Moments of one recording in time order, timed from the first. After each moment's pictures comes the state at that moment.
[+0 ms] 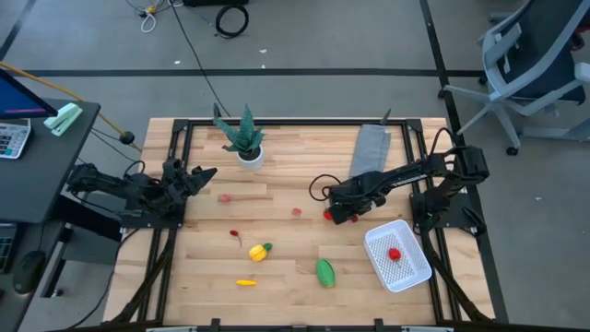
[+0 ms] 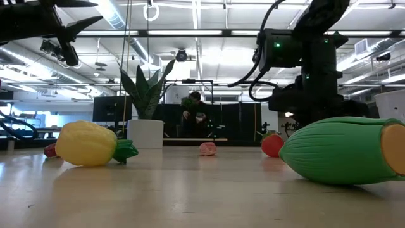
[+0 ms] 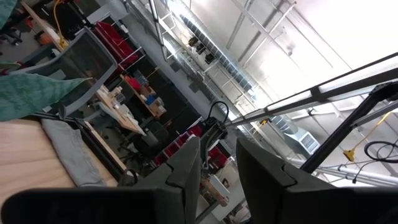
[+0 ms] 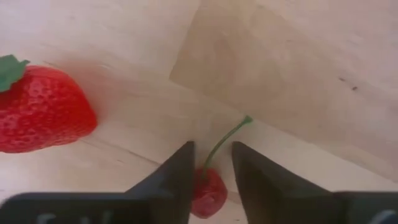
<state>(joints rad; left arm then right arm) -0.29 0.13 0.01 0.62 -0.59 -0.69 0.00 1.67 0.87 -0.69 -0.04 1.16</state>
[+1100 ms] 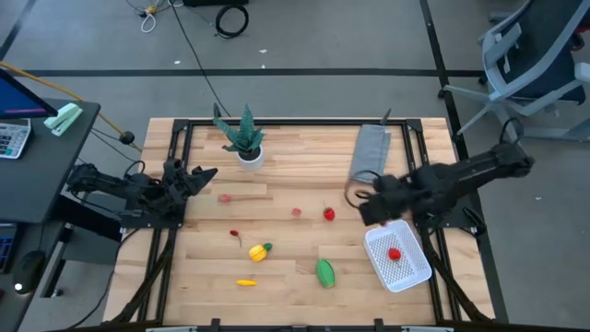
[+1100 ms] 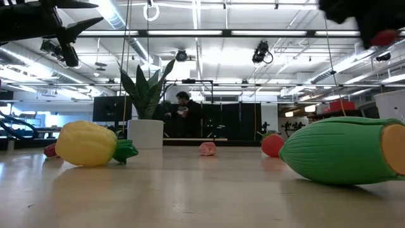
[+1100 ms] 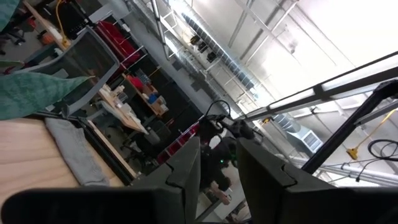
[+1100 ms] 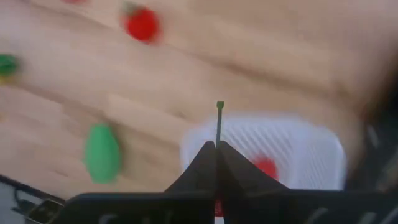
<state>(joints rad) -0.29 0.13 0.01 0.60 -0.59 -0.68 0.34 1.22 1.15 -1.29 0.04 1.67</state>
